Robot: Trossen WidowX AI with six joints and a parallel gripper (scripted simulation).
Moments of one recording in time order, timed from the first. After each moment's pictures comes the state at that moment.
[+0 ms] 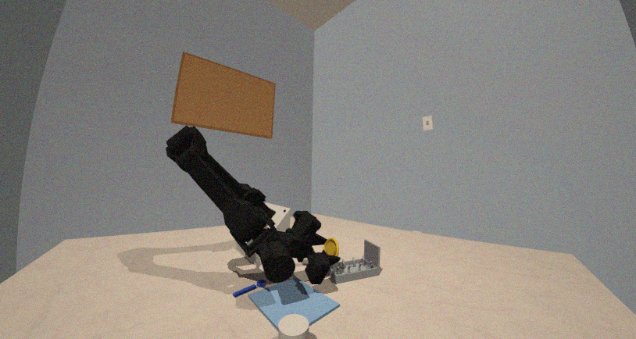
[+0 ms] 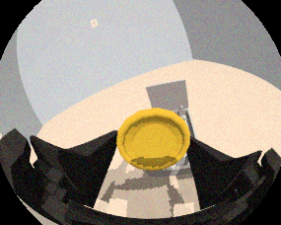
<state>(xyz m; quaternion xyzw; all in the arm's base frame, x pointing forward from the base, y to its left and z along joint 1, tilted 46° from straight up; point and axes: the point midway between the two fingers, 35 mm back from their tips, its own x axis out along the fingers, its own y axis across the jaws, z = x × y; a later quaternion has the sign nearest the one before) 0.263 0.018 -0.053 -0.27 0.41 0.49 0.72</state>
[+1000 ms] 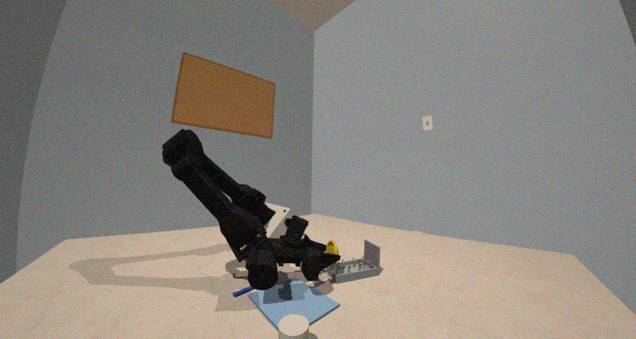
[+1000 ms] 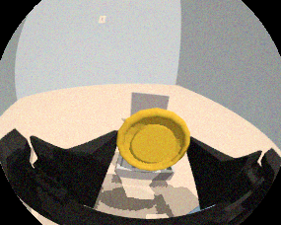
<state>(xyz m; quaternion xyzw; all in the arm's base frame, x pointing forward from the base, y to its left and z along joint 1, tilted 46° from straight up) 0.271 0.009 -0.048 -0.38 0.24 0.51 0.73</state>
